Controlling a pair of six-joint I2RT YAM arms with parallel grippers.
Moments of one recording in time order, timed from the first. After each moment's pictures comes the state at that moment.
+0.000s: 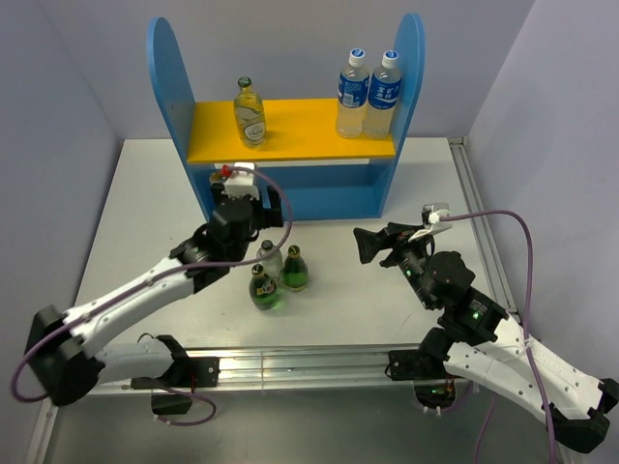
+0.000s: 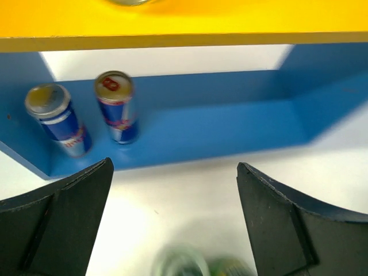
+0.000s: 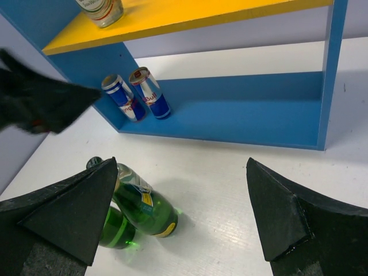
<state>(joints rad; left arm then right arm) -0.78 1.22 0.92 0.05 -0.61 -0.29 0.85 0.52 0.63 -0.15 0.47 0.39</state>
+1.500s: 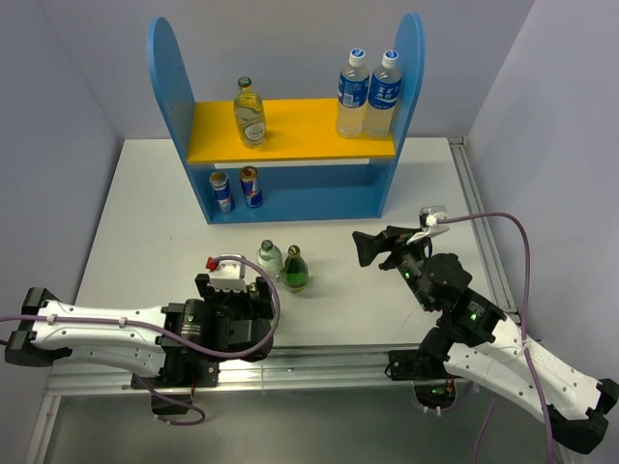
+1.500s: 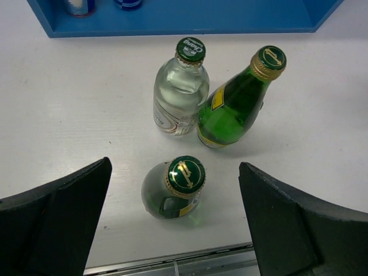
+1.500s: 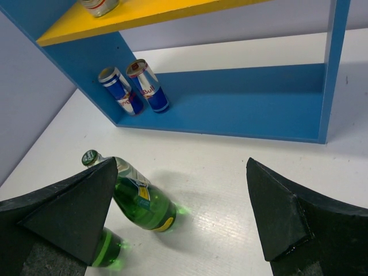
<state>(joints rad) -1.59 0.99 0.87 -1.01 -1.16 -1.30 0.85 0.51 0.59 -0.14 0.46 0.40</state>
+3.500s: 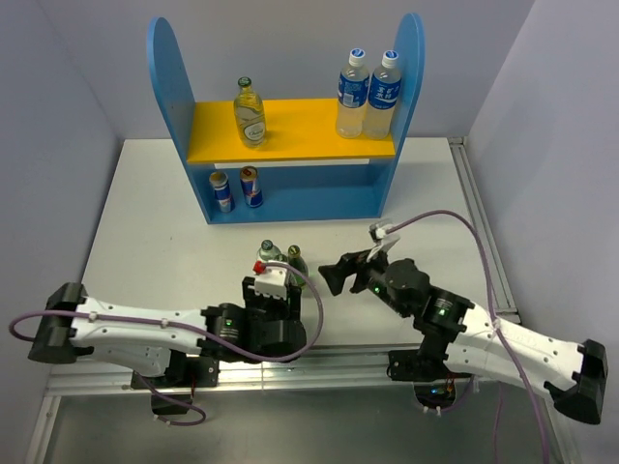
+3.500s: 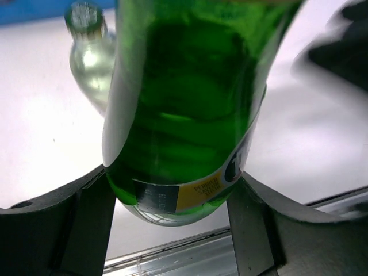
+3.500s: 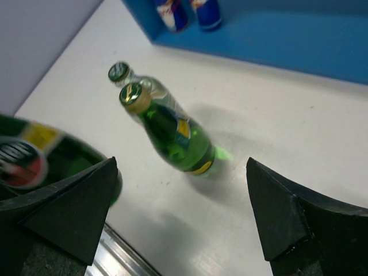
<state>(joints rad) -1.59 1.23 0.87 -0.70 -1.06 -1.14 0.98 0.63 0.49 -0.08 0.32 0.48</state>
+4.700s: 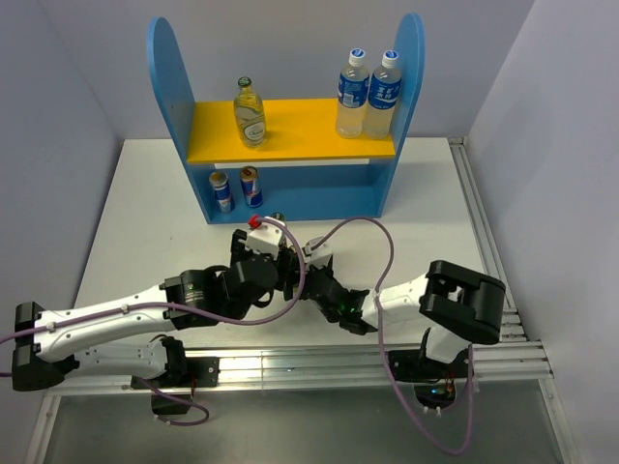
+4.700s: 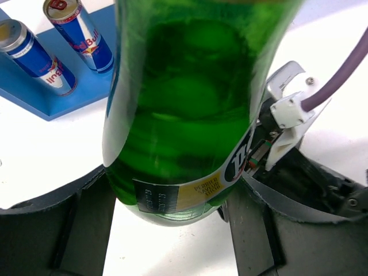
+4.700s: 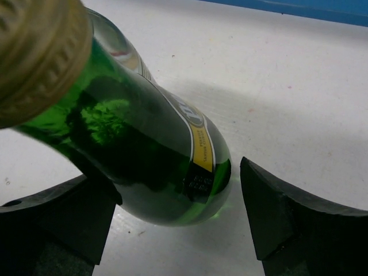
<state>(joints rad) -1.28 1.04 0.97 -0.52 -0.85 -0.42 1.17 1.56 0.51 0.63 0.61 0.48</state>
